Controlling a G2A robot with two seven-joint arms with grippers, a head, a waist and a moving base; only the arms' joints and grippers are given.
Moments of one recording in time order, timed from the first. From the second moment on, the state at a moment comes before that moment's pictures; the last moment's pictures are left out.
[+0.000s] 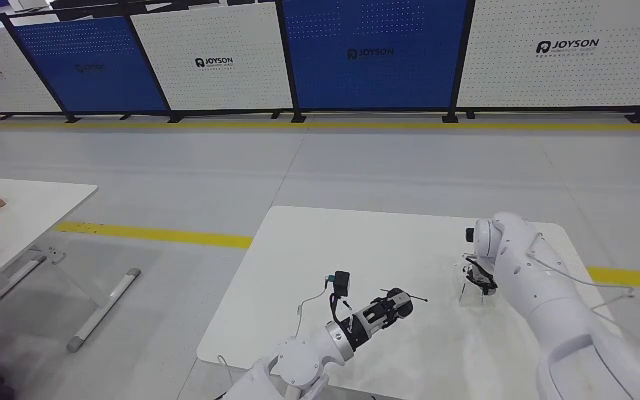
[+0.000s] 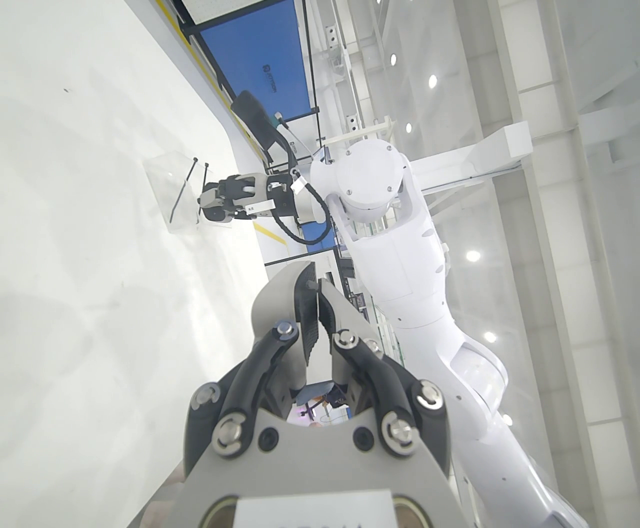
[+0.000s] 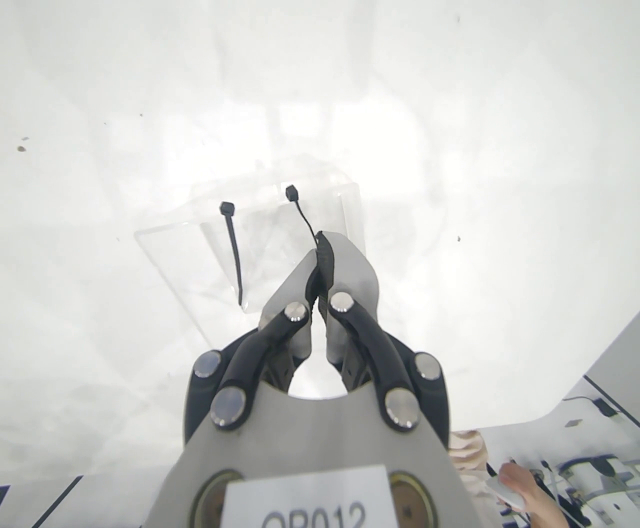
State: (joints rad) left arm 1.46 -1.27 -0.98 -1.67 -0.19 -0.17 -0.24; right arm -0.31 -1.55 0.57 -0.19 -0.73 0.21 1.17
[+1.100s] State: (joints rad) left arm 1.46 -1.27 -0.98 -1.67 -0.19 -0.17 -0.24; right arm -0.33 -1.49 0.64 -0.28 -0.73 0.12 1.15
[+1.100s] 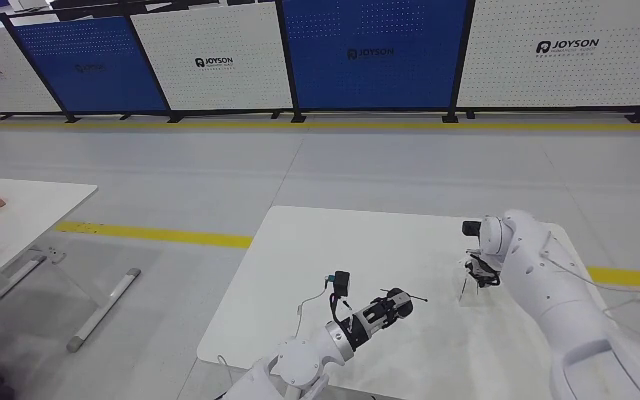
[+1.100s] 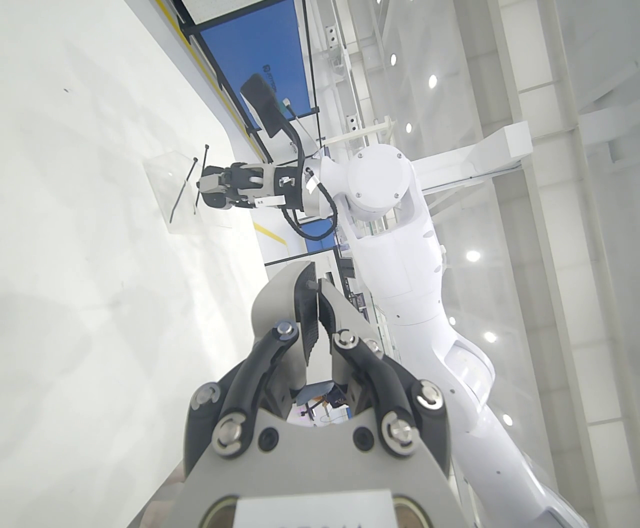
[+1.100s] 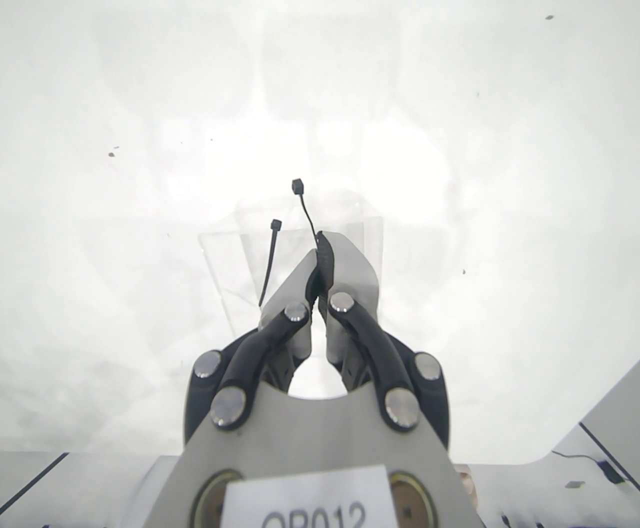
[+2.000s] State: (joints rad) left arm 1.46 -1.27 -0.98 -1.67 -0.19 -0.17 -0.24; right arm -0.38 -1.43 0.69 -0.40 -0.76 0.13 1.13
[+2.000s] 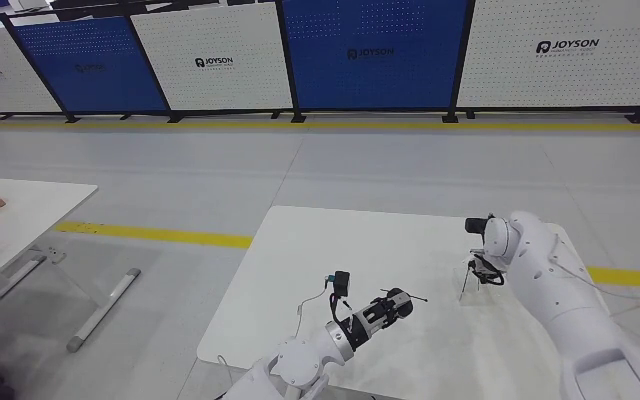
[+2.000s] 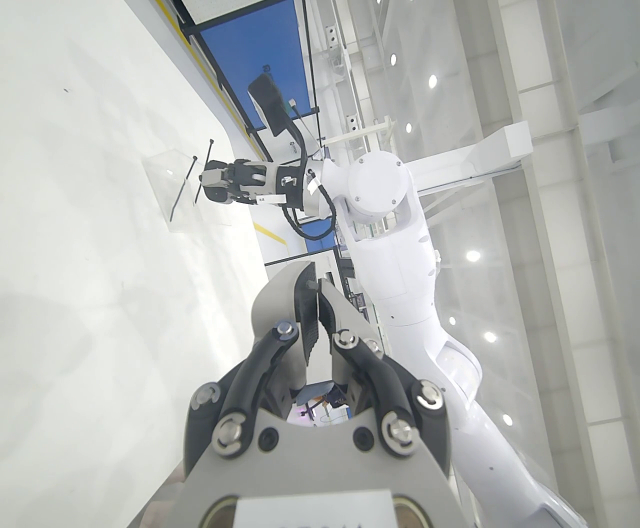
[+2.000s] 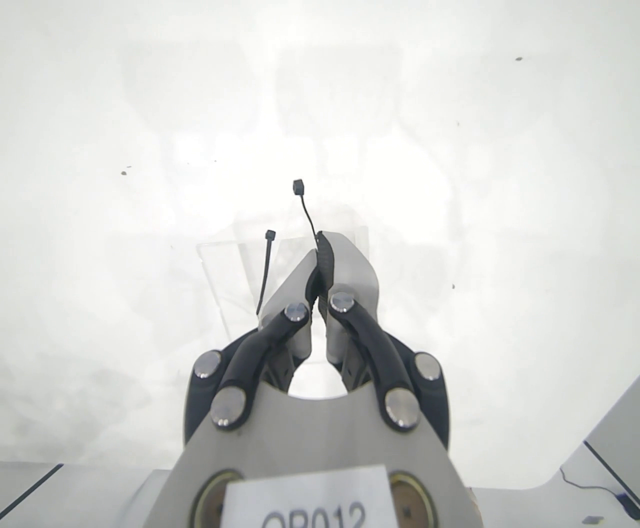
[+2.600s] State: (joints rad) left arm 1.46 -1.27 -0.98 -1.67 -0.19 -0.17 -0.24; right arm -0.51 -1.32 0.82 -0.70 -0.84 0.18 1.20
